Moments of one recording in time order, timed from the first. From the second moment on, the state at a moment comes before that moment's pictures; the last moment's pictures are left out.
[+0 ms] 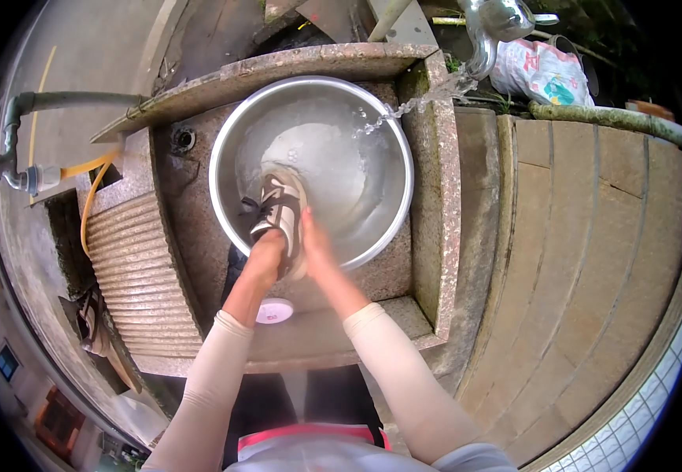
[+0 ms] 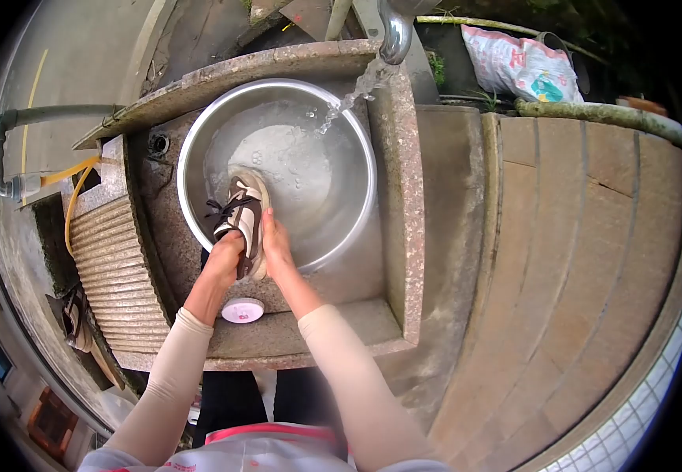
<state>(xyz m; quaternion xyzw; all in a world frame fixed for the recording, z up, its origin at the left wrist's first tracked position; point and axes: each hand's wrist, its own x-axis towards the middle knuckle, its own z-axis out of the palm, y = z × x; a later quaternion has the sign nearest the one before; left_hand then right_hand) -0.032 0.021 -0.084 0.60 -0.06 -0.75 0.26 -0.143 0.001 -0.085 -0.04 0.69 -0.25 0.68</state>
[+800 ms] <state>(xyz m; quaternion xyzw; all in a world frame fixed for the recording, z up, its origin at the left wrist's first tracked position) -0.008 -0.050 -0.110 0.39 0.36 -0.68 0.51 -0.128 -0.002 -0.153 -0.13 0.62 -0.37 0.68</state>
